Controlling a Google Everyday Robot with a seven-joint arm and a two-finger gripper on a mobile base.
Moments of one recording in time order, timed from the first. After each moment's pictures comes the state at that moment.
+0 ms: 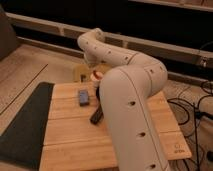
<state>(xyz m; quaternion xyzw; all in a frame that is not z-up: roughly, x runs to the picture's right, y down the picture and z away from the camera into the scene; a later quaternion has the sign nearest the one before) -0.070 -0.131 0.884 -0.18 0.08 0.50 0.84</state>
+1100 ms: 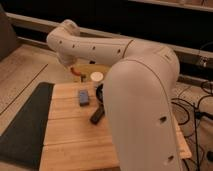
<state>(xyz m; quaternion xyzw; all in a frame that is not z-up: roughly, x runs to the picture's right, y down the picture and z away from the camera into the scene) -0.180 -0.107 0.770 -0.17 0.01 0.45 0.88</state>
